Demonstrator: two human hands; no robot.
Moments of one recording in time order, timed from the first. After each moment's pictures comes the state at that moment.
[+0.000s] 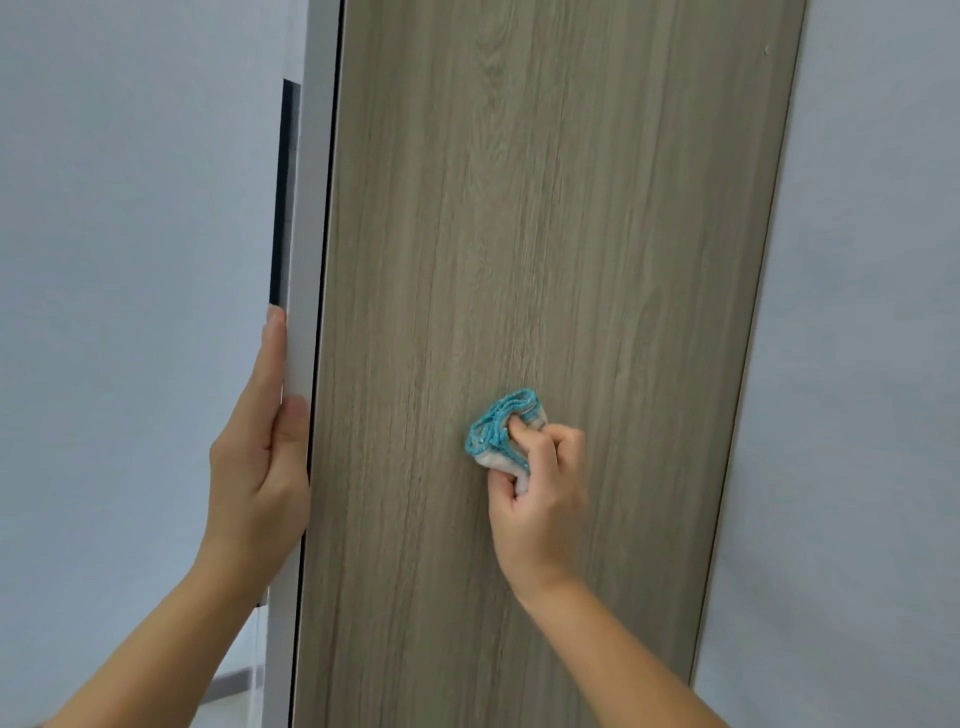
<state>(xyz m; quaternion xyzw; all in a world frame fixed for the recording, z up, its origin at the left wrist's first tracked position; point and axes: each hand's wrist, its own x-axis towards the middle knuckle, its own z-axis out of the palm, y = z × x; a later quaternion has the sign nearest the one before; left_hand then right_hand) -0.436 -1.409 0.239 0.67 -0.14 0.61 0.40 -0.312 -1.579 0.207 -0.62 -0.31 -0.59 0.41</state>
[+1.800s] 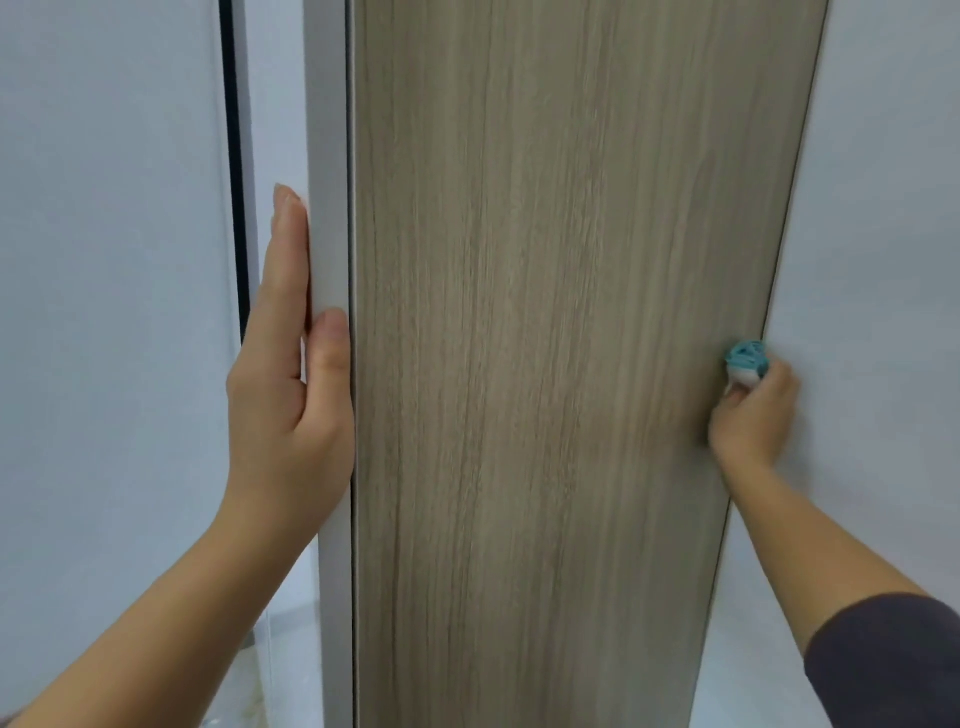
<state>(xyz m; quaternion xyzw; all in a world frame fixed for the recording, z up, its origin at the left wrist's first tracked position) -0.425 -1.392 0.210 0.67 -0.22 0.60 0.39 -0.184 -1.727 0.165 -0.74 0.09 -0.54 0.40</state>
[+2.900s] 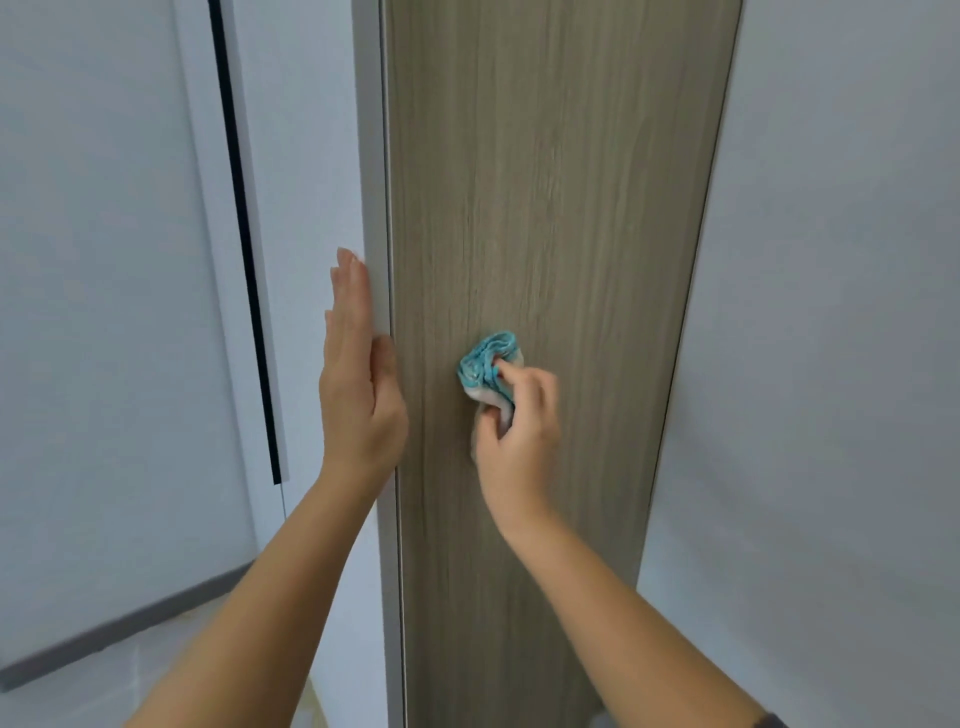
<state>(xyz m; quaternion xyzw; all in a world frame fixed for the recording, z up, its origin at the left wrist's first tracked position) -0.436 -1.397 0.154 0.68 -0.21 0.56 0.42 -0.398 -1.522 0.100 -0.69 -0.20 -0.53 0.46</state>
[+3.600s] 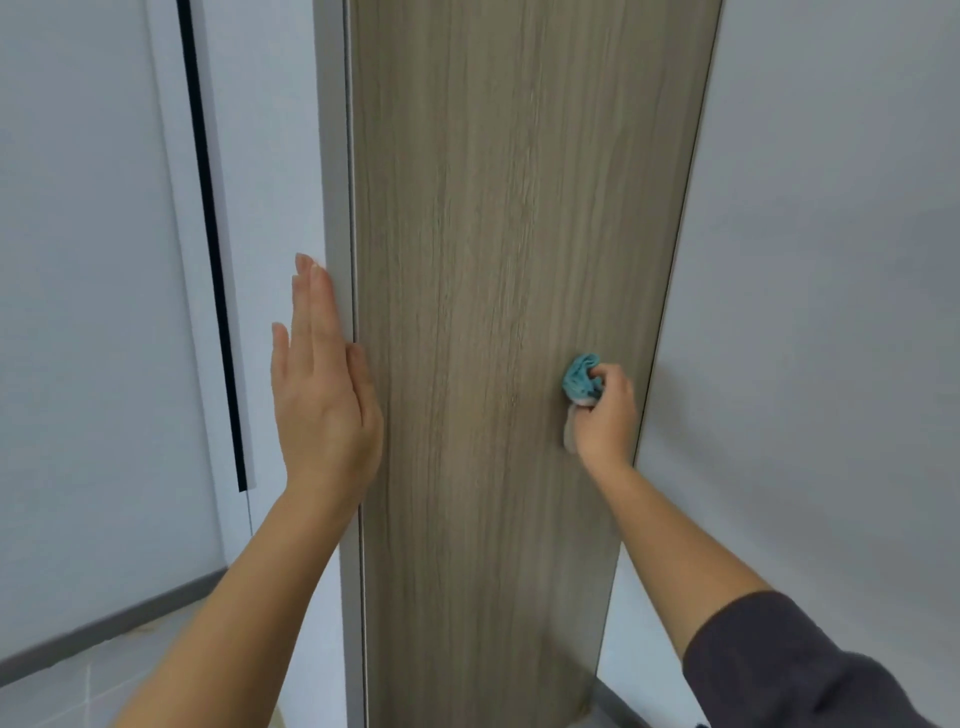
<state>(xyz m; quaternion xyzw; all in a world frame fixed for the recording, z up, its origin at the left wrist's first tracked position) -0.431 -1.403 0.147 0.71 -0.13 0.61 0.31 -0.300 -1.649 0.103 -0.79 0.00 -0.42 0.45</state>
